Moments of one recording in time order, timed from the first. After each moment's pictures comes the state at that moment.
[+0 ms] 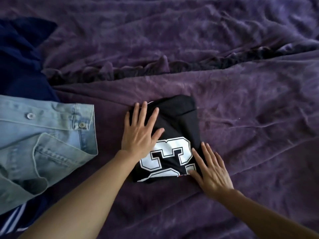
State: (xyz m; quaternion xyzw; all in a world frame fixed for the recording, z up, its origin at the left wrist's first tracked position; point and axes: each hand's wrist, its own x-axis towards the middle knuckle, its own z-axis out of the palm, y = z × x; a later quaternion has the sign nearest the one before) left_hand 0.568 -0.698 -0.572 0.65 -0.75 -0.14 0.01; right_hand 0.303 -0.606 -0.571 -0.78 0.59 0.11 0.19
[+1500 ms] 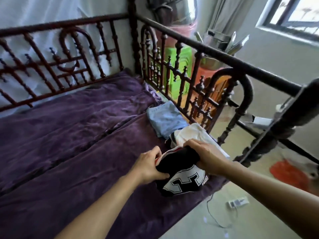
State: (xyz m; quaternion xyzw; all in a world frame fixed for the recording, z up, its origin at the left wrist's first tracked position) left_hand 0.033 -0.570 -0.193 0.41 -0.84 -0.33 0.09; right_hand -0.199 -0.491 -0.171 -0.77 0.61 -0.16 0.10
